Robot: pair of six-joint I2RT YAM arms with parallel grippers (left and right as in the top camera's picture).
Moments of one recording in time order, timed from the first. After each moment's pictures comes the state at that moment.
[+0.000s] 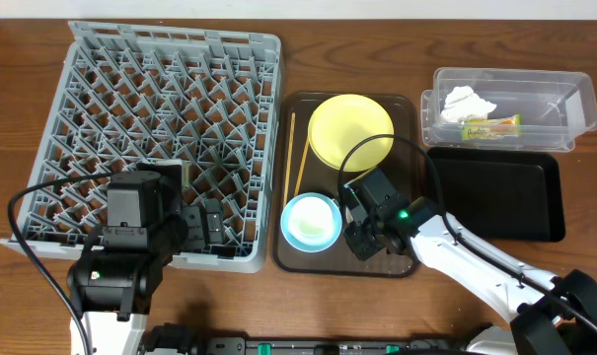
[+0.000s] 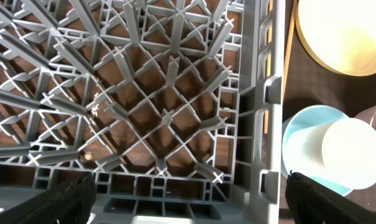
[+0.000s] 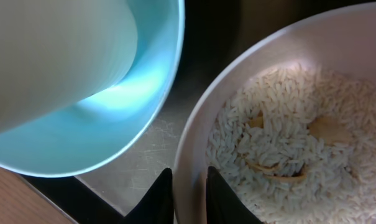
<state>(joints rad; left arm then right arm) -0.06 0.86 0.88 -0.97 0.11 -0.15 0.64 1.51 0.77 -0.54 -0.14 0.09</state>
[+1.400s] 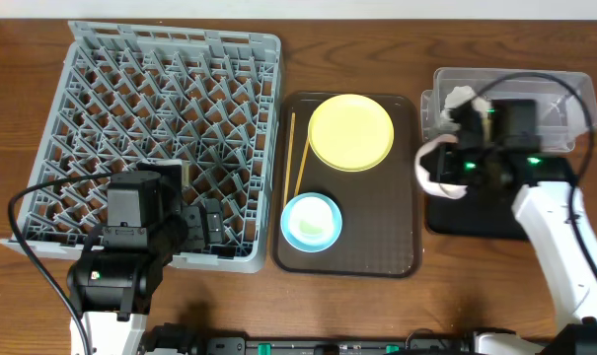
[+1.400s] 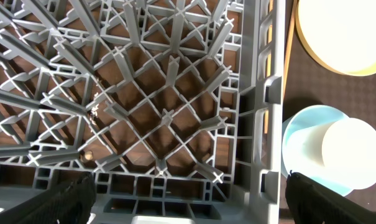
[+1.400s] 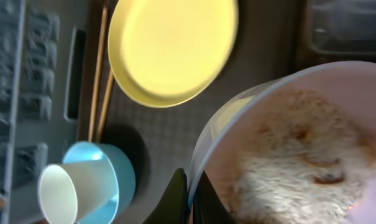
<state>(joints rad) -0.06 0.86 0.88 -0.97 0.11 -0.15 -0.02 1.41 1.03 -0.71 -0.50 0.18</state>
